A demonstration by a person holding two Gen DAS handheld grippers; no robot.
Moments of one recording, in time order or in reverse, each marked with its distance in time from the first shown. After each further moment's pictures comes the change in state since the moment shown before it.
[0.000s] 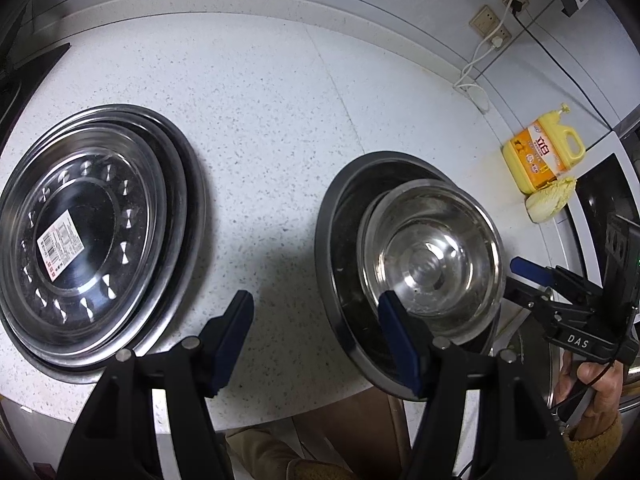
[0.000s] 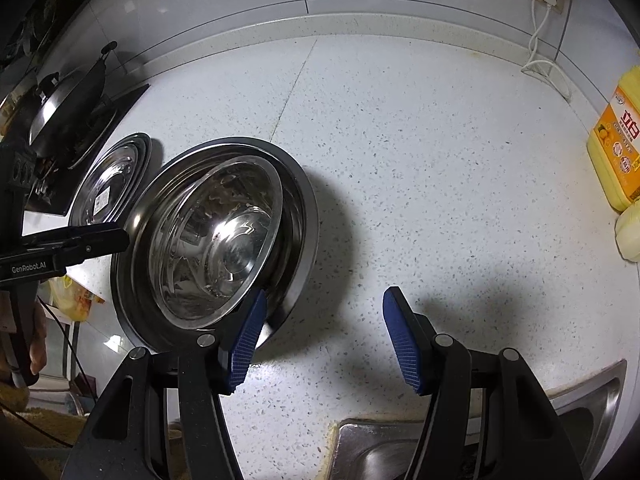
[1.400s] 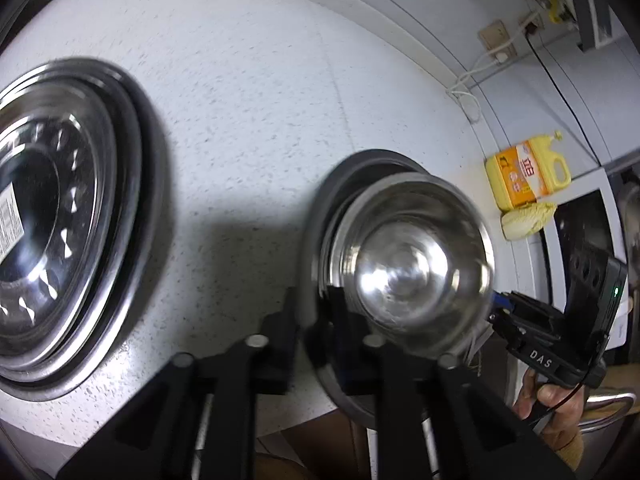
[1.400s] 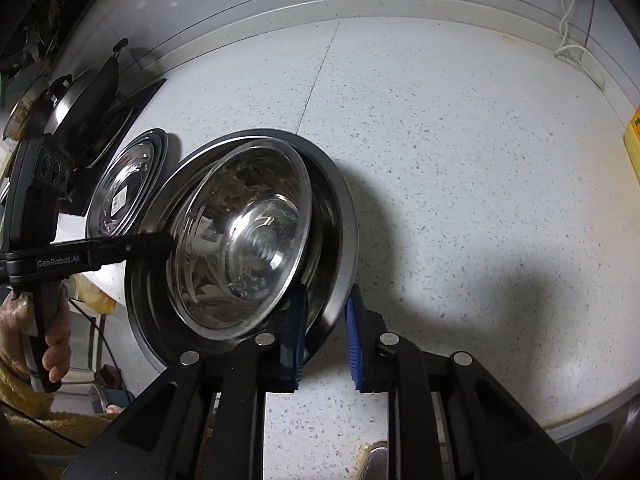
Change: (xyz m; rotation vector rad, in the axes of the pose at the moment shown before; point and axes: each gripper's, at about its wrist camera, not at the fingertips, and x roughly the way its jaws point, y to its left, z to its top) left arm 0.025 0.016 0.012 -0.128 0.071 -0.163; right arm 0.023 -0.001 0.011 0.005 0.055 0.130
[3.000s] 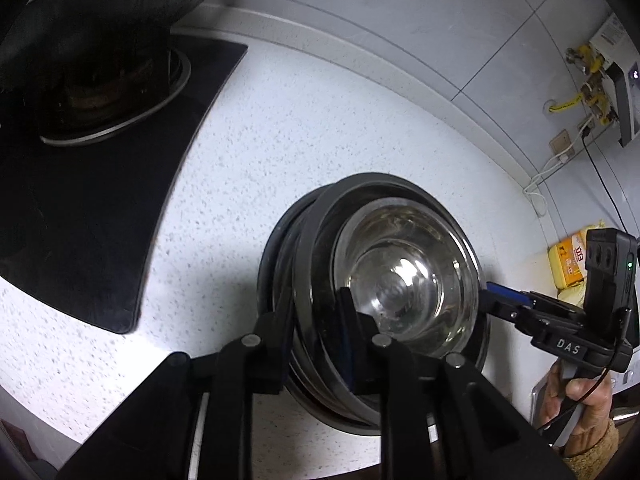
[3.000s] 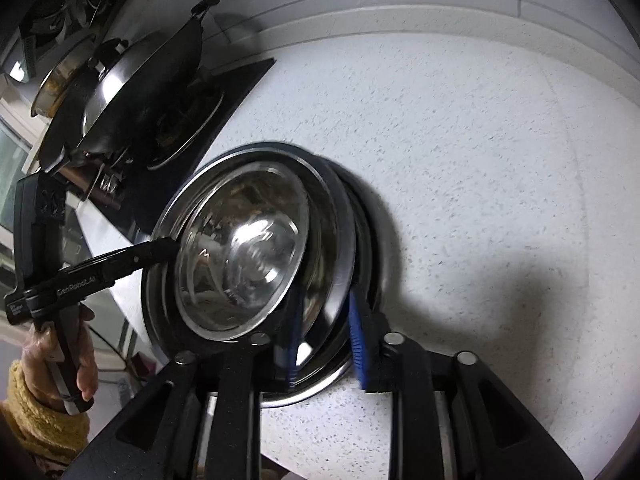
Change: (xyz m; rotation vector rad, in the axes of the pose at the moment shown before) left arm -0.164 0.186 0.028 -0.075 -0.270 0.216; right arm 0.083 0.195 0.076 -0.137 0.009 0.149
